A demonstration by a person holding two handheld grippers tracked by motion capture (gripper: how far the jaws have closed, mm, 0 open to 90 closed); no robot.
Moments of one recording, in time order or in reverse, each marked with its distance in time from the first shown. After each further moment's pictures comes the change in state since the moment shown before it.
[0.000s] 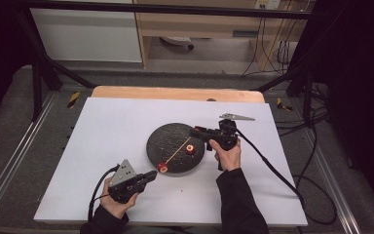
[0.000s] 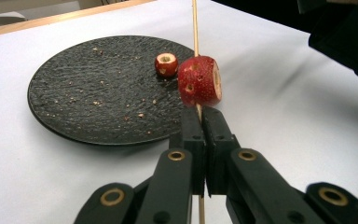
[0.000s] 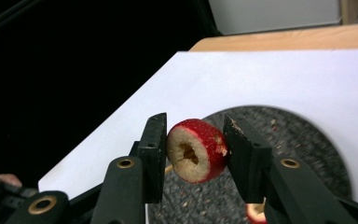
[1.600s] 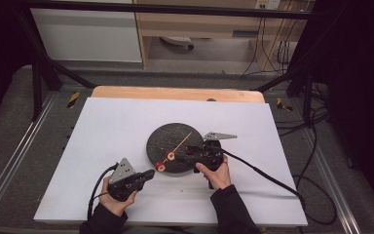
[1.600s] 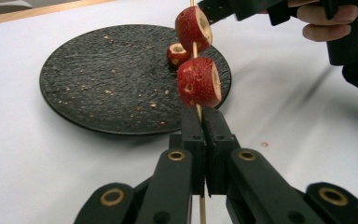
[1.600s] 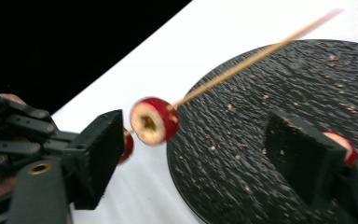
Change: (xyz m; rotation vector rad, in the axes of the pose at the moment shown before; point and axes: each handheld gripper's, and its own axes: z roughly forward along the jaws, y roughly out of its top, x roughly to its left) left arm 0.006 -0.003 0.004 0.032 0.023 -0.017; right arm 0.026 -0.057 0.026 0.109 0.042 -0.066
